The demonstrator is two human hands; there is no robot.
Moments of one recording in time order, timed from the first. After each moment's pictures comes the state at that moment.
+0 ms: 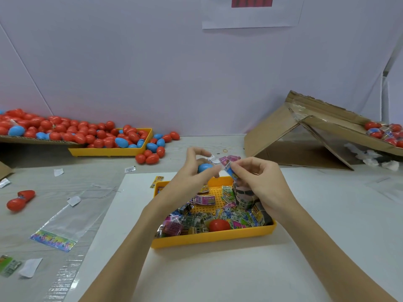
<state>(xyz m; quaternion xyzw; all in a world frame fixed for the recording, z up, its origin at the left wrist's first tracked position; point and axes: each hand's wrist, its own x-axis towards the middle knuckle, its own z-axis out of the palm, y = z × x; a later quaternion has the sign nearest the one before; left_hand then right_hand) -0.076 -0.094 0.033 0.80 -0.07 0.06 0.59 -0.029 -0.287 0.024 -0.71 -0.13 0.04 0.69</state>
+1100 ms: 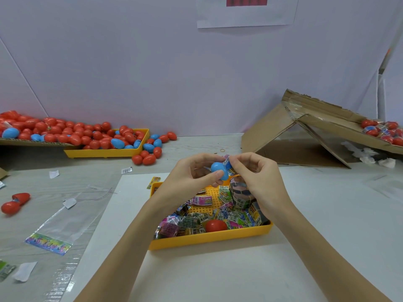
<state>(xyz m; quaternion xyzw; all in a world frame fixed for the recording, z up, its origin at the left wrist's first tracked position) -0.077 -0.098 0.035 0.76 -0.12 0.06 0.64 -0.030 -0.284 0.023 -0.72 -0.13 -0.02 0.68</state>
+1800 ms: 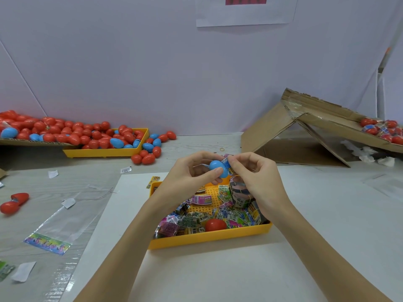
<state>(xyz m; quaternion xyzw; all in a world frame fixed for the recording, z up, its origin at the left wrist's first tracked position) -0.076 -0.098 0.034 0.76 -0.11 0.06 0.64 -0.028 -0.282 0.018 -0.72 -0.14 -0.04 0.68</state>
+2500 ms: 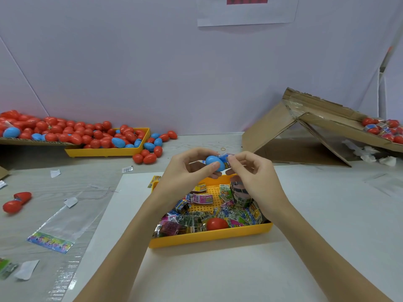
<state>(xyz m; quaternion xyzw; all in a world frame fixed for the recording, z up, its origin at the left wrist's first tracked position) -0.077 -0.094 0.037 0.75 -0.09 0.10 0.64 -0.035 -0.279 0.025 -0.75 -0.17 -0.02 0.64</state>
